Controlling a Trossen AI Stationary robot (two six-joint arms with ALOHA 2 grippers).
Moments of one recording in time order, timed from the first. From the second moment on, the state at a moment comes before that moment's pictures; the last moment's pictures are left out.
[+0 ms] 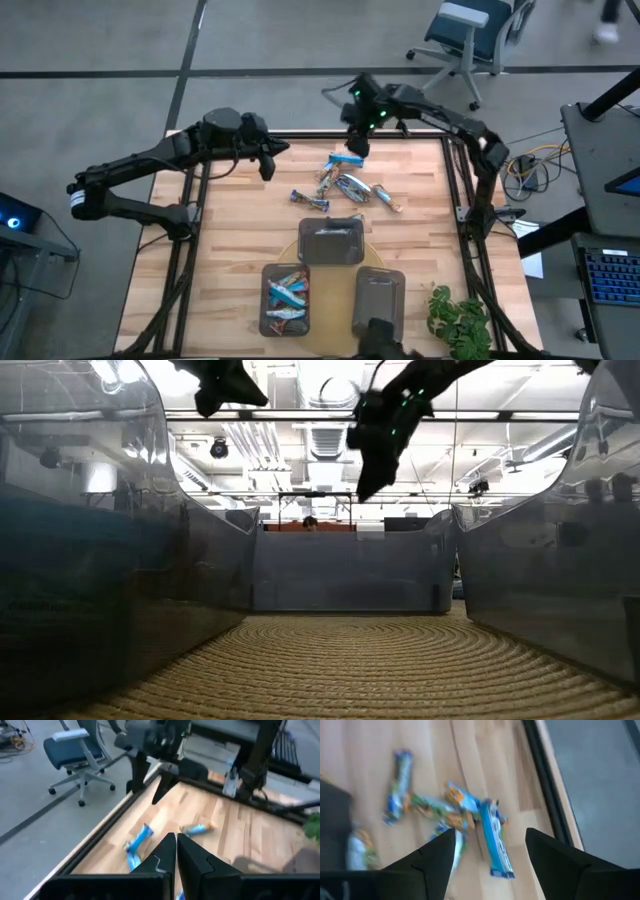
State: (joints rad) left arm 0.40 1.10 1.16 -0.41 0.01 -0.12; right arm -0.64 1.88 1.78 -0.94 -0.29 -0.32
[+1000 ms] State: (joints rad) left arm 0.58 1.51 1.51 -0.63 0.27 0.07; right arm -0.65 1.12 1.24 -0.64 -0.35 -0.01
